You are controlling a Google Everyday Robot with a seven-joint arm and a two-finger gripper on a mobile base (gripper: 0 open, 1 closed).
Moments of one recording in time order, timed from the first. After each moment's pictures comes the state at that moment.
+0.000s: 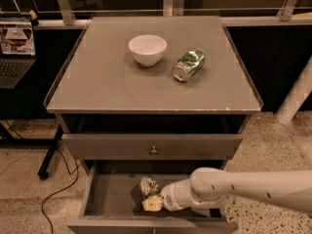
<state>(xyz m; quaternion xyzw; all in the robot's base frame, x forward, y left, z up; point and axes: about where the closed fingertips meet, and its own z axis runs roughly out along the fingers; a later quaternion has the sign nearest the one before) 0.432 0.000 0.450 -0.25 0.89 0.34 0.18</state>
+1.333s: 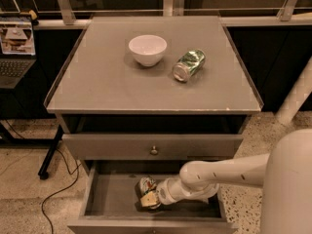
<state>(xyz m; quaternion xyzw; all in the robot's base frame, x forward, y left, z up) 0.460 0.007 0.400 -0.21 0.91 0.32 0.12</state>
